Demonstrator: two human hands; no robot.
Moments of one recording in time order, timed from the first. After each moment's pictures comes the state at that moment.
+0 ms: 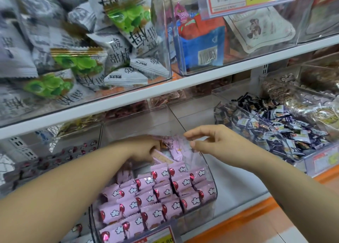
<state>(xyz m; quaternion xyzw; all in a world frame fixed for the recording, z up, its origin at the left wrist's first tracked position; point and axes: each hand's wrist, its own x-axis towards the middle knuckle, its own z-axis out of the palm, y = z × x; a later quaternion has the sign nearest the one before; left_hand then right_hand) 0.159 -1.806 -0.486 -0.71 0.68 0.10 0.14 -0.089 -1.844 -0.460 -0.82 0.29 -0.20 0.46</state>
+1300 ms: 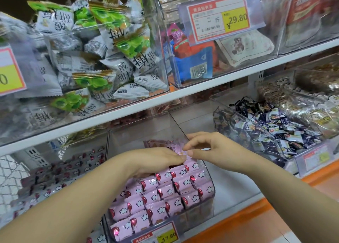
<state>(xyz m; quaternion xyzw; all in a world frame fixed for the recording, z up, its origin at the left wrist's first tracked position) 0.075 -1.758 -0.436 -0.73 0.55 0.40 -0.06 -0.091 -1.837 -0.464 -0.83 0.22 -0.23 0.46</state>
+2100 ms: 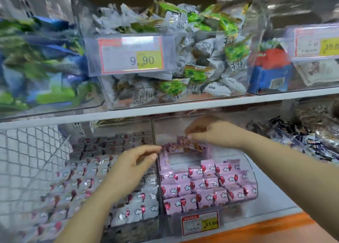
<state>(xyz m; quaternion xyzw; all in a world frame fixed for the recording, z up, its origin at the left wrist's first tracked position) 0.146 -1.610 -0.449 -0.75 0.50 0.13 -0.41 0.004 -1.804 -0.402 -0.95 0.23 -0.07 0.22</state>
